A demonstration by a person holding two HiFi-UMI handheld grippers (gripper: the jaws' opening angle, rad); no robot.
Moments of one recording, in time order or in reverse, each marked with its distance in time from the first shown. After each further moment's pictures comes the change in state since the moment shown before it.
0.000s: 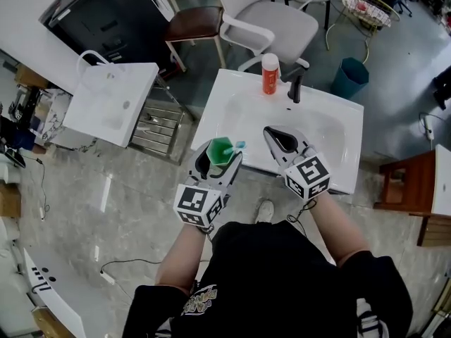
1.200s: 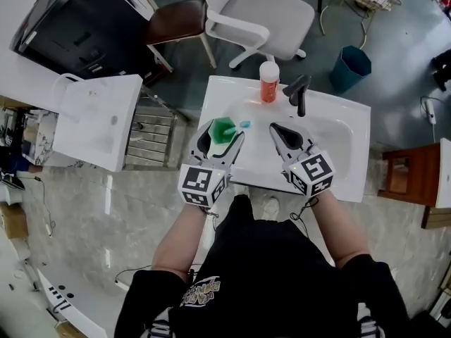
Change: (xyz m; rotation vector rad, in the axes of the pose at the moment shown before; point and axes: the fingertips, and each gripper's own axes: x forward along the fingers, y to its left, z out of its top) left arm 0.139 0.078 0.000 0.059 0.046 -0.084; right arm 0.066 -0.094 -0.035 0.099 0.067 -0.126
